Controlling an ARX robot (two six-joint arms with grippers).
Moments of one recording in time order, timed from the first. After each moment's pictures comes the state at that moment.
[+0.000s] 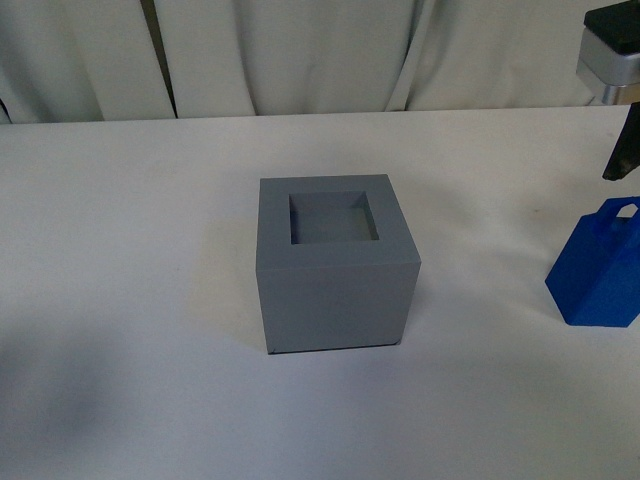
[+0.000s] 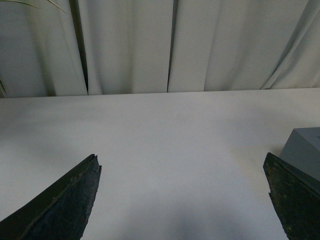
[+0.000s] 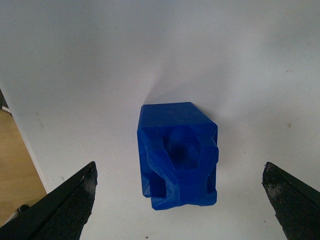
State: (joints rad) left arm 0.00 0.00 0.02 0.00 0.00 0.00; right arm 0.07 1.83 1.49 -1.06 -0.23 -1.44
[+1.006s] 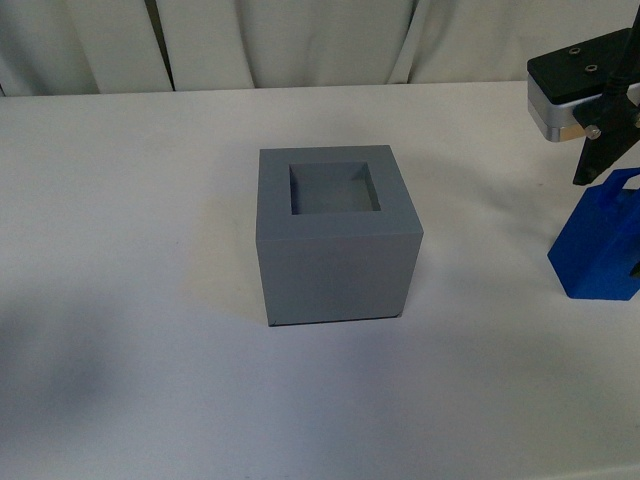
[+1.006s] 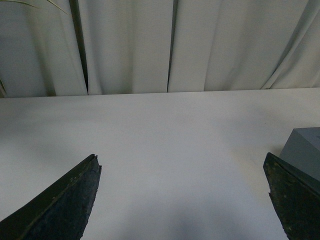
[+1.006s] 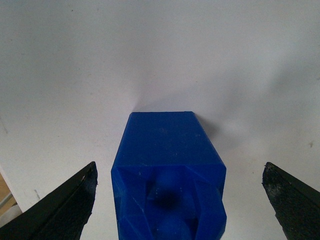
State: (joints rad) left arm 0.00 0.00 0.02 0.00 0.00 0.00; right arm 0.11 1.92 1.49 -1.00 -0.15 -1.44
